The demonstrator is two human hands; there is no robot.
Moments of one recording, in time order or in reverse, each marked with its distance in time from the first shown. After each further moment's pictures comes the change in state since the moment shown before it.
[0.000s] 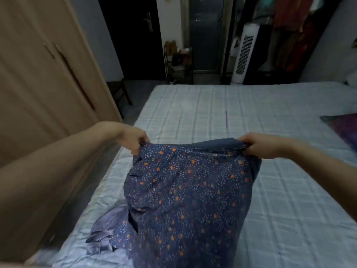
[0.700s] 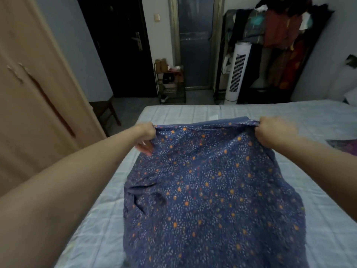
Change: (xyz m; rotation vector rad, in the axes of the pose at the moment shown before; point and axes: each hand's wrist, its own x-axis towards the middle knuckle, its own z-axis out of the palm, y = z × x) left_hand 0.208 -0.010 -0.154 -0.681 0.409 -0.393; right_hand 0.198 0.066 -0.125 -0.430 0.540 0.521
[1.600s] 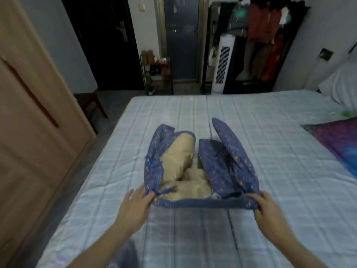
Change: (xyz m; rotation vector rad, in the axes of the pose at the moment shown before) left_hand -0.083 -0.228 0.227 0.490 0.332 0.749; right_hand -0.242 0.071 0.214 0.728 -0.038 -0.036
